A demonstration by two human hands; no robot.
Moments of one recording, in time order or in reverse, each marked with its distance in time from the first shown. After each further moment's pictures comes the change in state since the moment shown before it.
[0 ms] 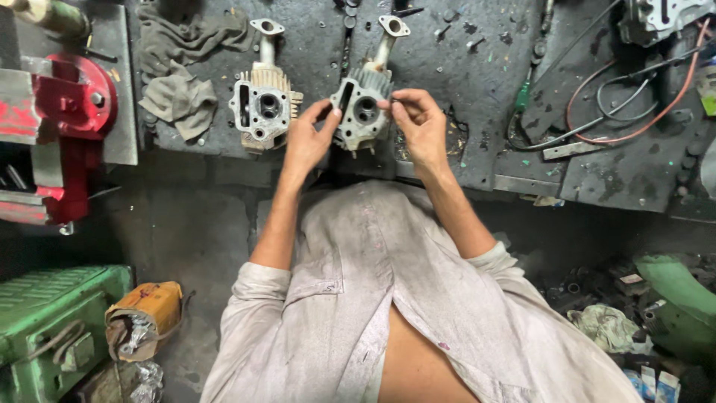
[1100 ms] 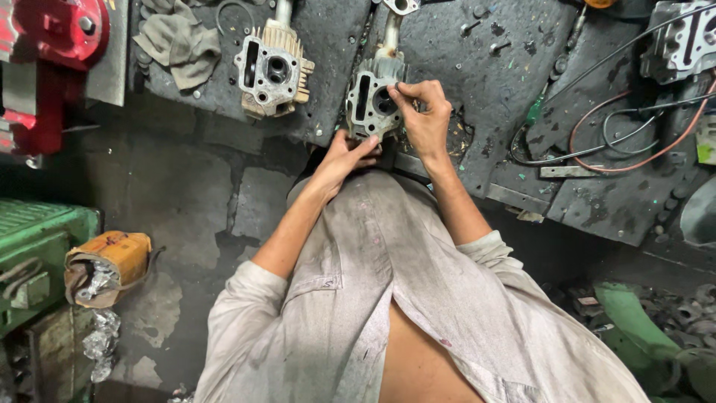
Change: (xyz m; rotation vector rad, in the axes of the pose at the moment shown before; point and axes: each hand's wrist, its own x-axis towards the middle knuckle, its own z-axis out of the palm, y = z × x) left_hand -0.073 0.008 0.064 -0.797 -0.145 -0.618; right_hand 0.020 -0.003 0.000 -0.696 0.009 -0.438
